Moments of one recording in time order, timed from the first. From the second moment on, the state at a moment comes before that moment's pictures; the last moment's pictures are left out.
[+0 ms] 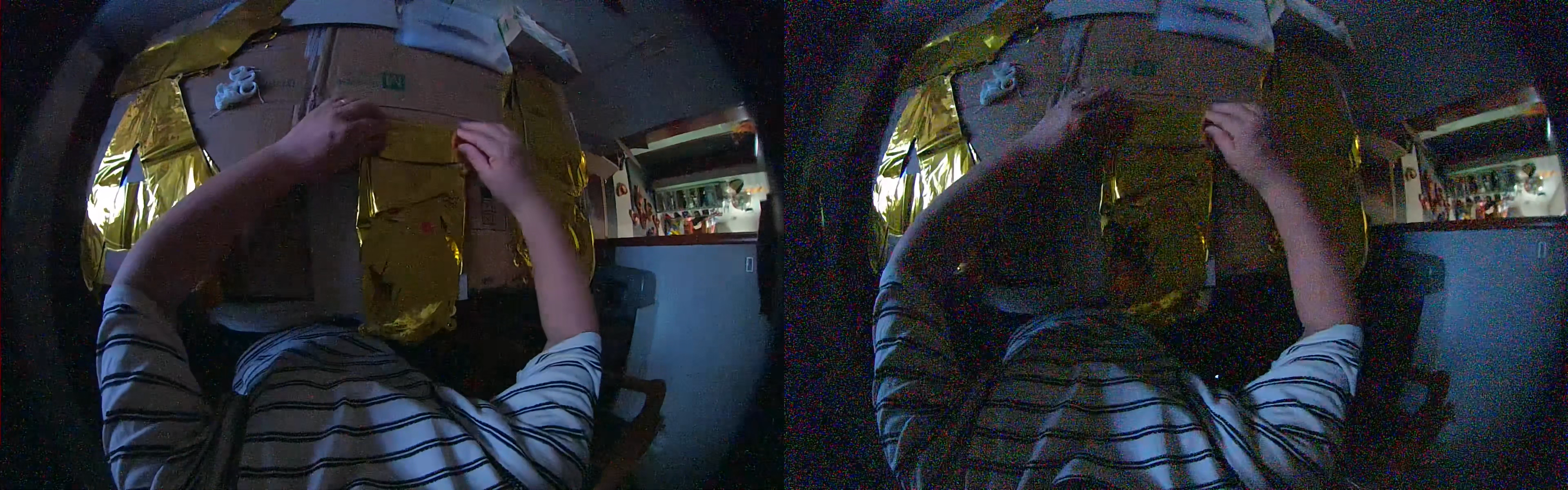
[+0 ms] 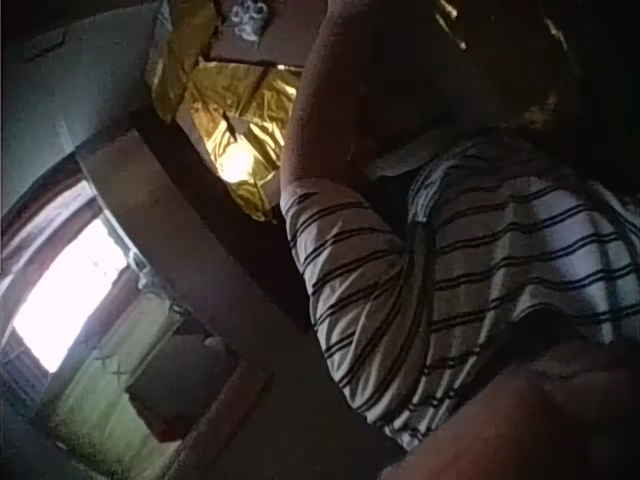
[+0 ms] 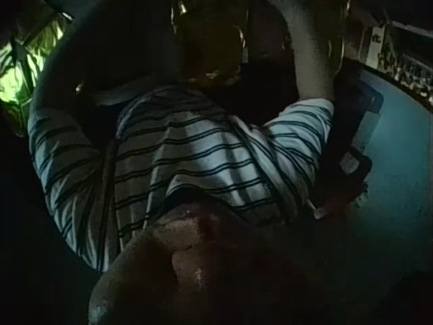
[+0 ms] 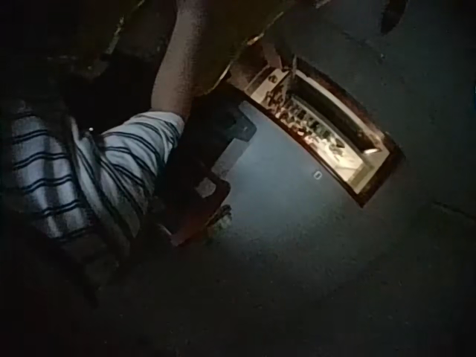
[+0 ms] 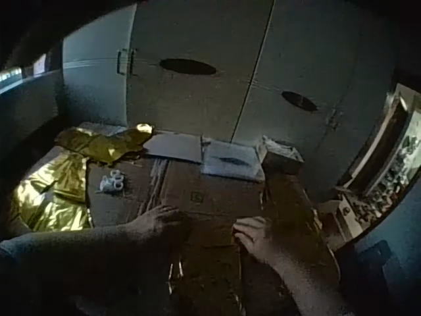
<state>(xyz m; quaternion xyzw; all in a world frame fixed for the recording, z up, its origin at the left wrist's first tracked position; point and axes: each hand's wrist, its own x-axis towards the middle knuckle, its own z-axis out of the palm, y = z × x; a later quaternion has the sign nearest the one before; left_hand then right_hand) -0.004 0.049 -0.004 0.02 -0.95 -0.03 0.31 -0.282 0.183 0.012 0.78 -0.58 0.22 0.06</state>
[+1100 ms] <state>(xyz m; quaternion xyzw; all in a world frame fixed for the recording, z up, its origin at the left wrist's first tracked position) 0.042 0.122 0.016 -0.03 -0.96 -0.15 0.23 -0.204 0.357 0.041 0.48 -0.79 0.23 -0.32</state>
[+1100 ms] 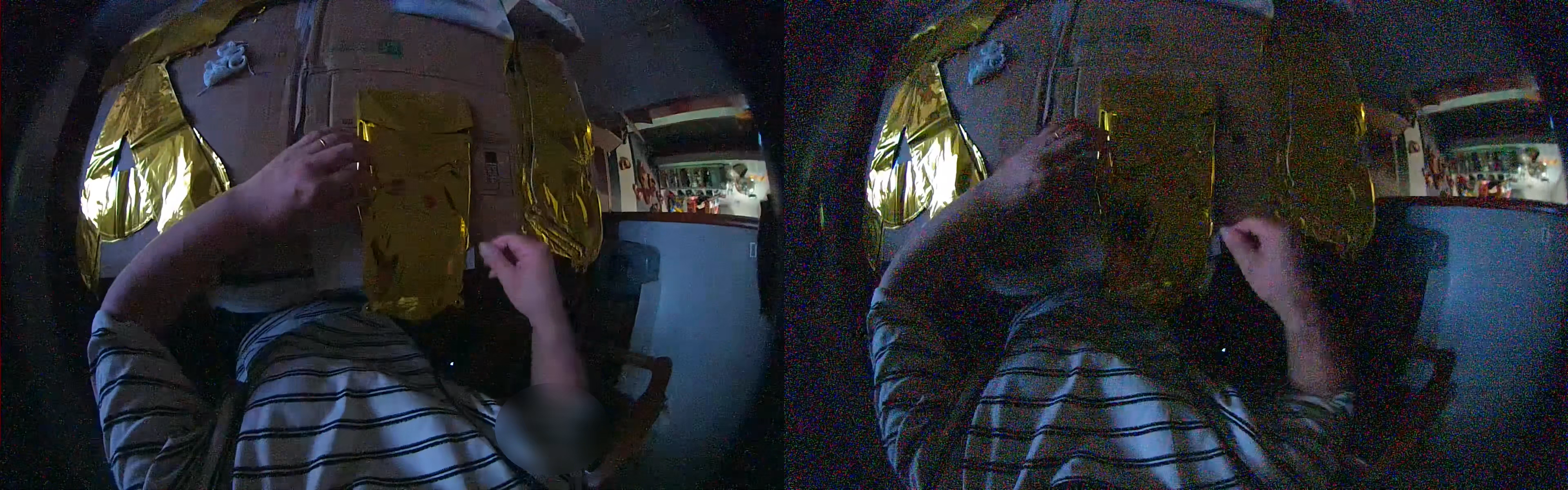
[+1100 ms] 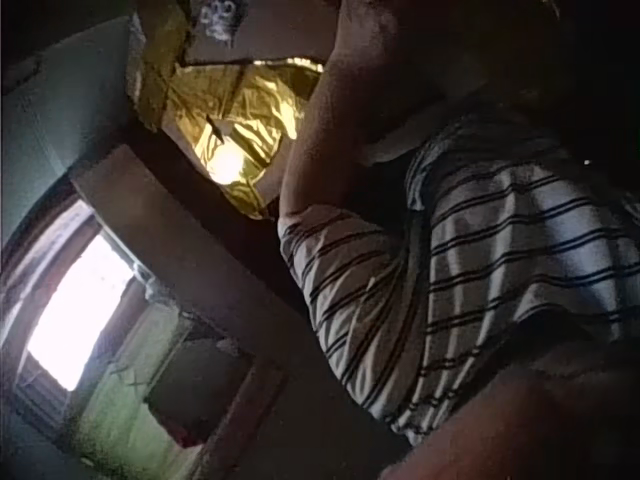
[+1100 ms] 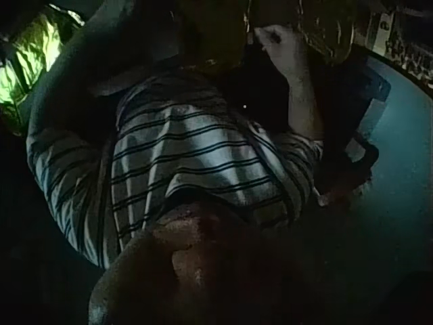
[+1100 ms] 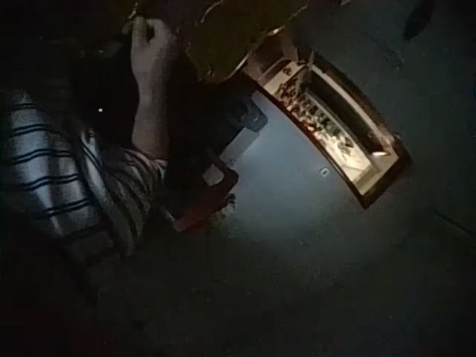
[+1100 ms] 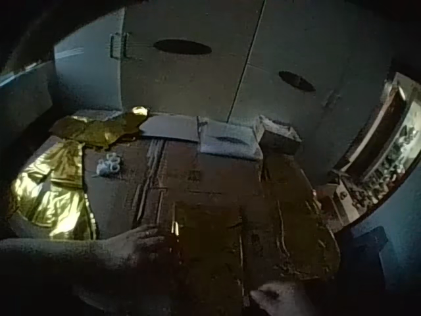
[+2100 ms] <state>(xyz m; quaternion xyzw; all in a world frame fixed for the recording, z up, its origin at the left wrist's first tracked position) 0.046 0.146 0.009 -0.01 -0.97 -0.05 0.25 -0.125 0.384 0.037 -0.02 -0.31 0.65 -0.69</state>
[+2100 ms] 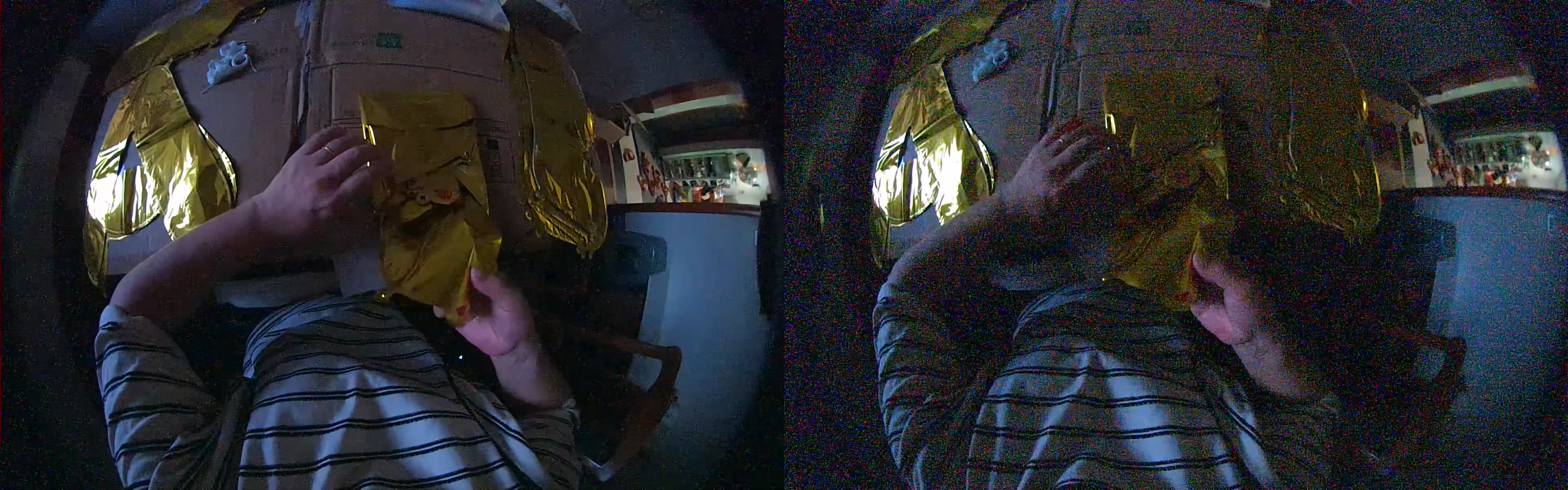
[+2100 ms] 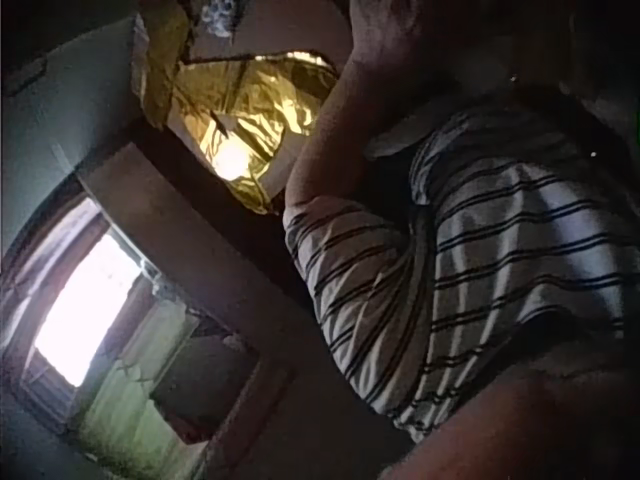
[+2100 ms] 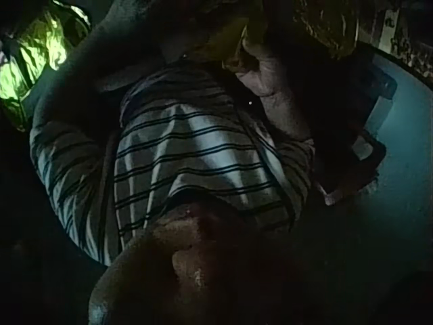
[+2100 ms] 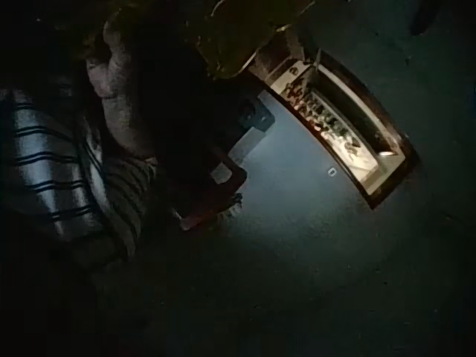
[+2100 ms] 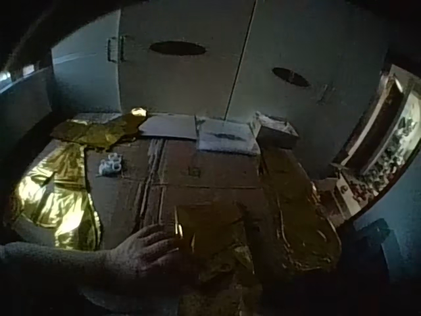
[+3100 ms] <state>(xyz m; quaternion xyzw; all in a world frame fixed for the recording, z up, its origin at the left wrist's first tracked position) 0.025 0.157 0.004 -0.07 -0.96 -0.10 0.25 -0.232 0.383 0.050 0.34 -0.80 0.32 -0.38</state>
